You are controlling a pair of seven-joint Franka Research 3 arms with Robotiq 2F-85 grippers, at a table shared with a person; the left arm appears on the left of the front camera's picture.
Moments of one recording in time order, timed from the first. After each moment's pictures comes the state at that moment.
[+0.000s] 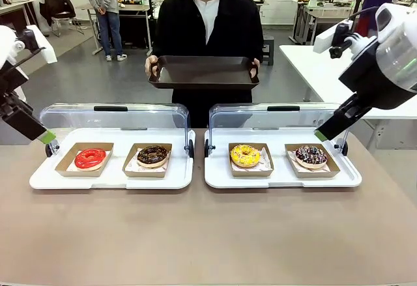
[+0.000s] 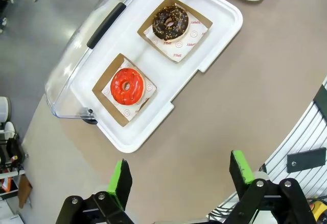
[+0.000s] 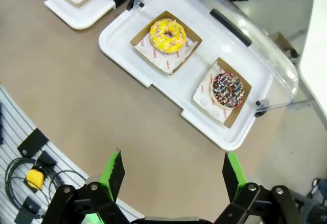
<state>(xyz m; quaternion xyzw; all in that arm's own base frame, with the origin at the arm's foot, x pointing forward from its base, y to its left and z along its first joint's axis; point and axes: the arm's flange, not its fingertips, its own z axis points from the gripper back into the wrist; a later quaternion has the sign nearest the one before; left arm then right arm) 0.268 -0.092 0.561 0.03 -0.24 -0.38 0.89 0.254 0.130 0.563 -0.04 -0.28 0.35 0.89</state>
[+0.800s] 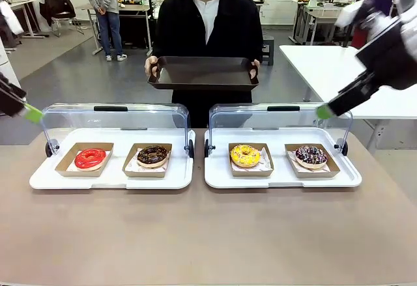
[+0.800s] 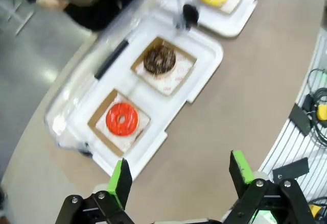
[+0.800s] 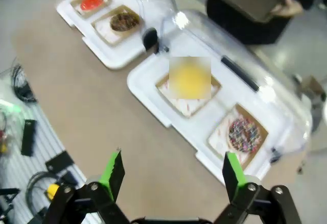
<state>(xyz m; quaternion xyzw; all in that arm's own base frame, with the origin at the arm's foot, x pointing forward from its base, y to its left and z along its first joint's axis) 0.287 -0.031 0.591 -0.09 -0.31 -0.41 0.85 0.289 0.074 0.587 0.12 -0.35 0.38 0.85</state>
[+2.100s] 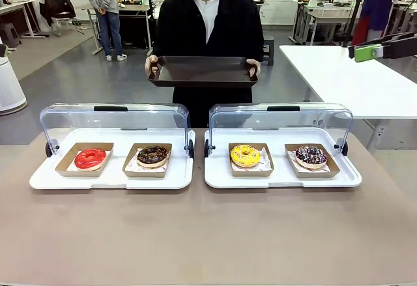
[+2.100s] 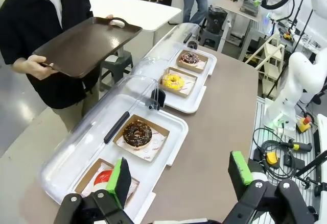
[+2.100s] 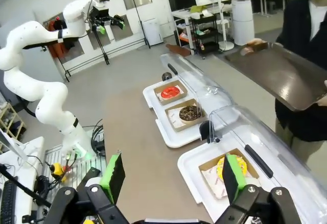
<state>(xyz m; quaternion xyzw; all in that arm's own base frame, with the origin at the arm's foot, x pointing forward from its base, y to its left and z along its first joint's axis) 0.365 0.093 0.612 -0.34 -0.39 -0.41 0.75 0.372 -0.031 0.590 0.40 -0.43 0.41 0.70</state>
